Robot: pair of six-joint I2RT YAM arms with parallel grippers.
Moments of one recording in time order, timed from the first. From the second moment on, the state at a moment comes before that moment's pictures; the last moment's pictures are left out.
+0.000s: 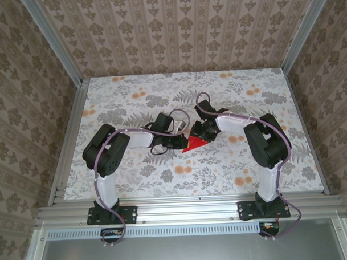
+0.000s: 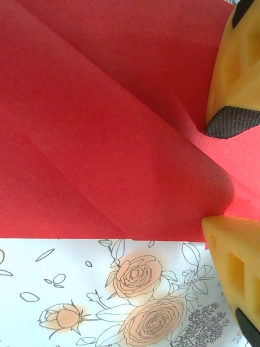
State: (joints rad) left arm -0.67 1.92 0.99 0.00 0.62 -0.48; right arm 0.47 1.93 1.20 -0.51 -0.14 0.84
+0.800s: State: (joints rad) left arm -0.65 1.88 0.95 -0.01 0.62 -0.49; right arm 0.48 1.96 1.23 -0.54 -0.11 0.84
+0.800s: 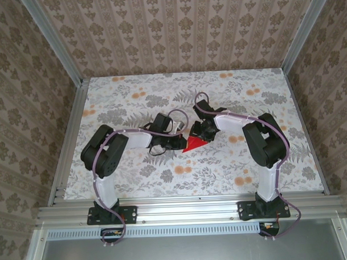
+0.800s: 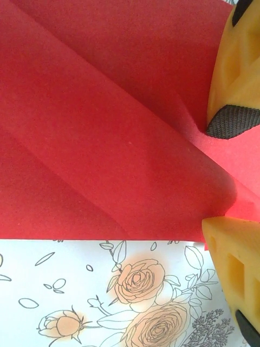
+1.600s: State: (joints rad) left arm -0.63 1.81 0.93 0.05 0.67 -0.54; right arm 0.48 1.96 1.24 -0.56 -0.10 0.84
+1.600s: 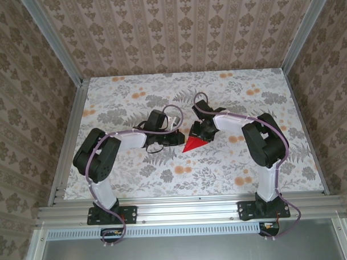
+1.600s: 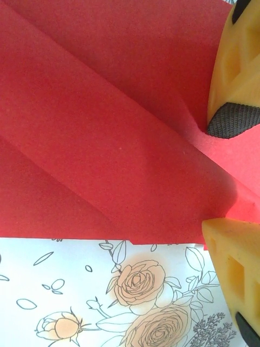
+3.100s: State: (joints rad) left arm -0.68 1.91 0.96 -0.02 0.63 -0.49; right arm 0.49 1.98 1.25 -0.58 -0.08 0.84
